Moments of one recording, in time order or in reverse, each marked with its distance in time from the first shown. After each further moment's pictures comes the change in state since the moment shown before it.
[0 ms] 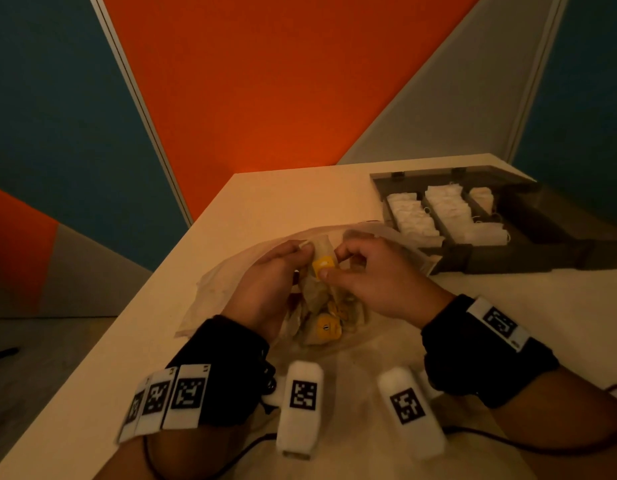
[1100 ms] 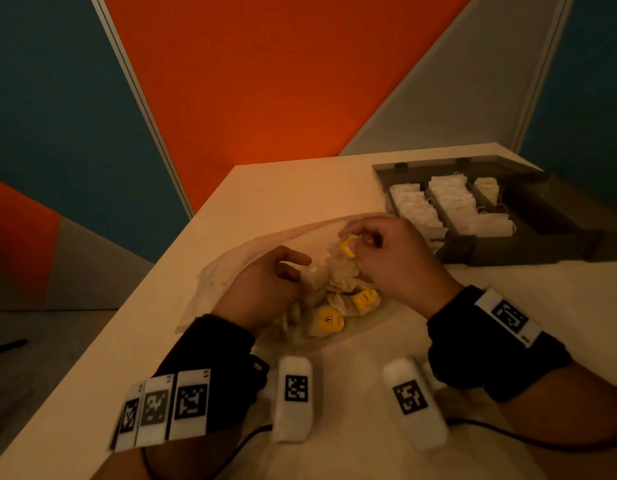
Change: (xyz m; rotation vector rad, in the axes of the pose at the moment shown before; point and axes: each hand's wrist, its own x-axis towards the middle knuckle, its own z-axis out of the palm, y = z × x) left_hand 0.002 -0.011 -0.023 0.487 0.043 0.052; right_hand 0.003 0.007 -0.008 0.037 0.215 -0.024
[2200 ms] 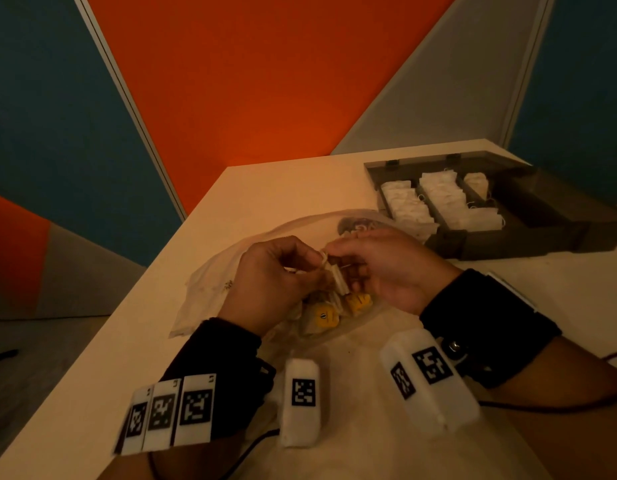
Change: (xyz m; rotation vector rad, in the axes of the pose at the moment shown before) left_hand -0.002 0.005 0.012 0.039 0.088 0.349; right_hand -0.006 -0.019 -0.004 0.617 -0.304 0.537
